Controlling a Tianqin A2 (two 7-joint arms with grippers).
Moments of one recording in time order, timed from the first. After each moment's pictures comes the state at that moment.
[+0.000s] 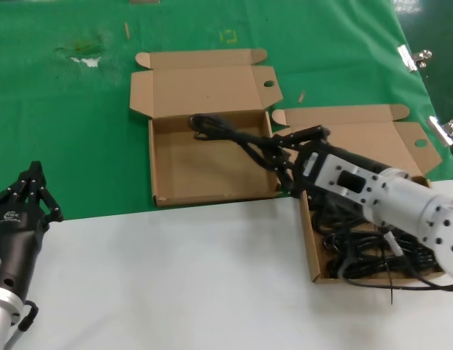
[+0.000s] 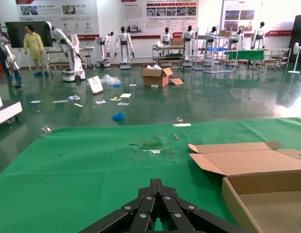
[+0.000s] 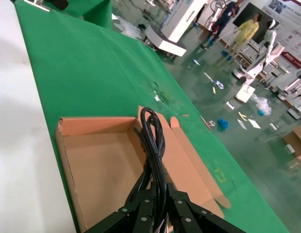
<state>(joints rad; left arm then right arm) 0.00 -0.30 1.60 -1.60 -1.80 0.00 0.00 0.42 0.46 -1.86 1.52 1.06 -0.59 0.17</state>
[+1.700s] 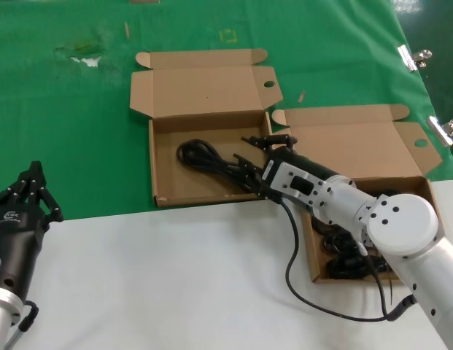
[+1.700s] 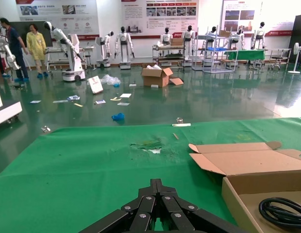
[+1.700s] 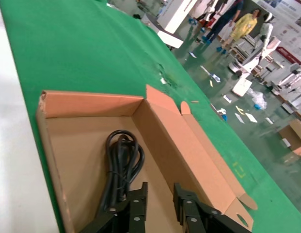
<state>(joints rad) 0.00 -0.30 1.60 -1.60 -1.80 0.00 0.00 0.61 0.25 -1.97 0.97 1.41 -0.35 -0.37</state>
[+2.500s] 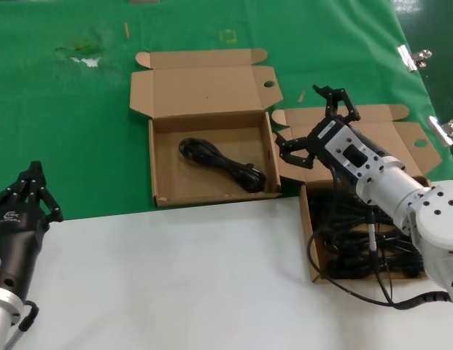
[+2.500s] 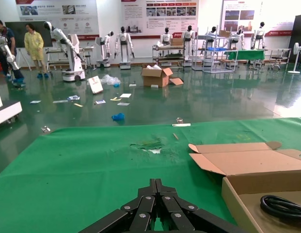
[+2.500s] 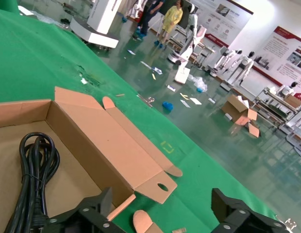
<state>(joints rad) 0.00 -0.30 1.60 -1.60 -1.80 0.00 0.00 0.55 0.30 -1.83 1.07 1.55 -0.27 -0.32</state>
